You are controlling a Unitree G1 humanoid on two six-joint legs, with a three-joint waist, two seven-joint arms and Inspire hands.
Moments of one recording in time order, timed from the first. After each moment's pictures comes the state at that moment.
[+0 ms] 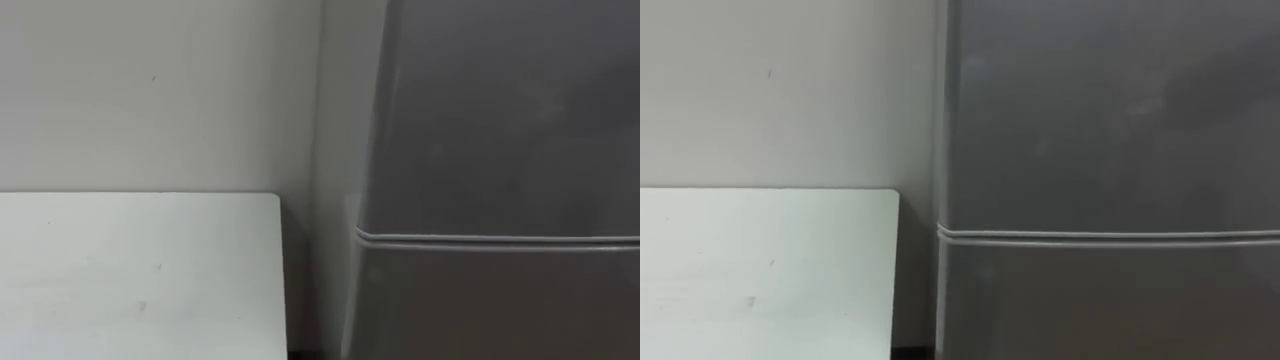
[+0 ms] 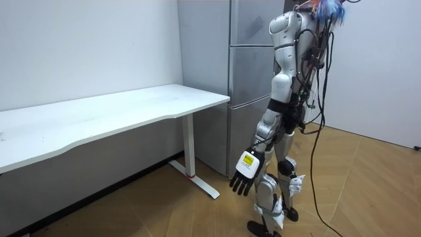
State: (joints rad) left arm 0.34 0.17 0.29 1.11 0.24 -0.01 0.23; right arm 0.07 -0.42 -0.76 -0.35 0.62 -0.11 -0.60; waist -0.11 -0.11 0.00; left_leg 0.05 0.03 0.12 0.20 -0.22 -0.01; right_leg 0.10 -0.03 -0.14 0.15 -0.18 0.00
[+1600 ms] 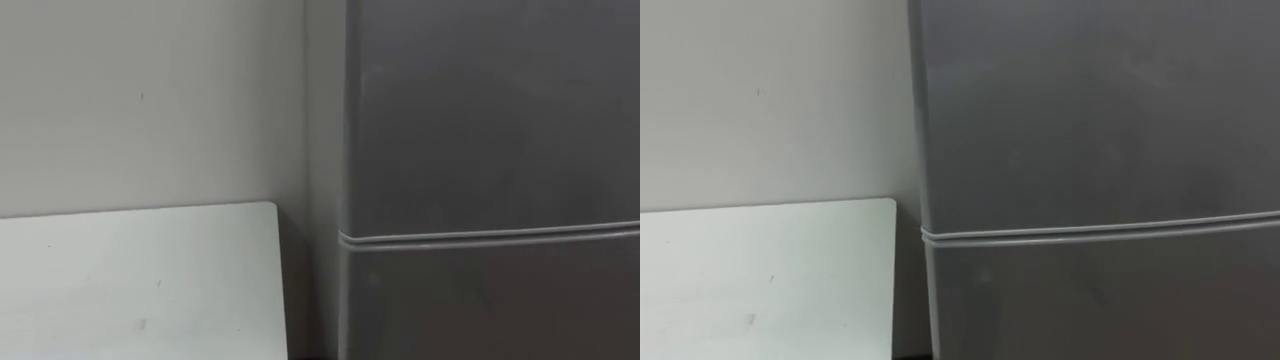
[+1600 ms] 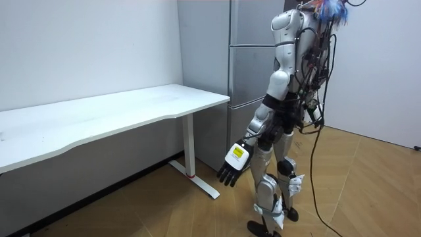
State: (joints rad) left arm 0.31 0.14 0.28 1.02 0.15 0.05 0.23; right arm 0.23 -0.19 -0.51 0.85 0.97 -0.10 -0.65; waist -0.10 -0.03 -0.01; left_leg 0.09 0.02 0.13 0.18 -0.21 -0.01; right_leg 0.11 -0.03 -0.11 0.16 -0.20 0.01
